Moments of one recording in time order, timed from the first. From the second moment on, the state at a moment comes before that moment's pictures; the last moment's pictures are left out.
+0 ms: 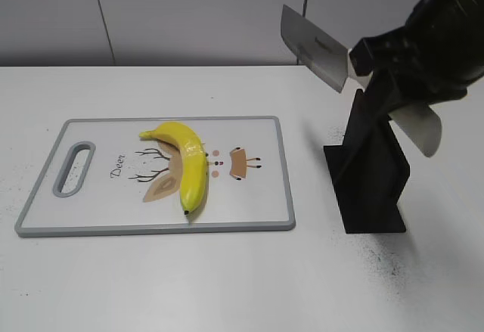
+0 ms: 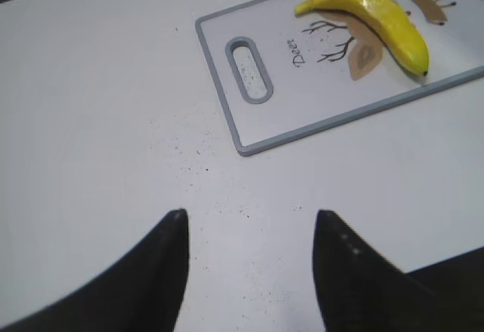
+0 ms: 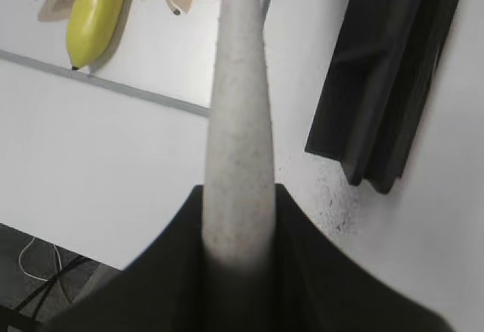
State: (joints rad) left arm -0.20 0.31 -0.72 -0.01 1.21 0.20; right arm 0.46 1.42 -1.16 0.23 0.94 0.15
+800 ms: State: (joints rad) left arm -0.20 0.00 -0.49 -0.09 1.11 0.19; right arm 0.46 1.23 -0.91 0.02 0.85 0.50
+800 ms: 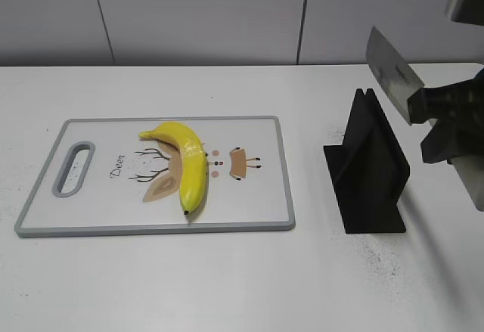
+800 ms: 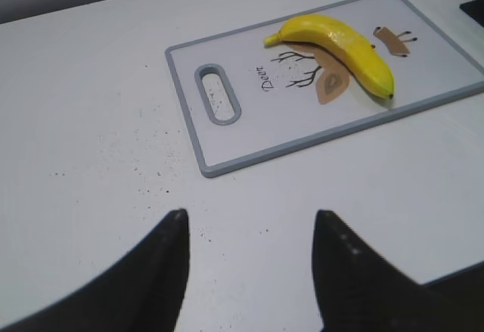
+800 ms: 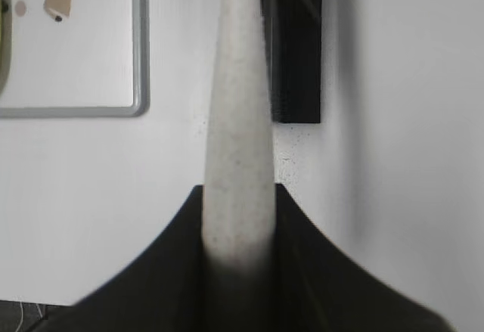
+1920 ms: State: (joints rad) left arm -0.20 0.00 -0.48 -0.10 1.10 0.19; right arm 0.46 1.46 -0.91 0.01 0.77 0.55
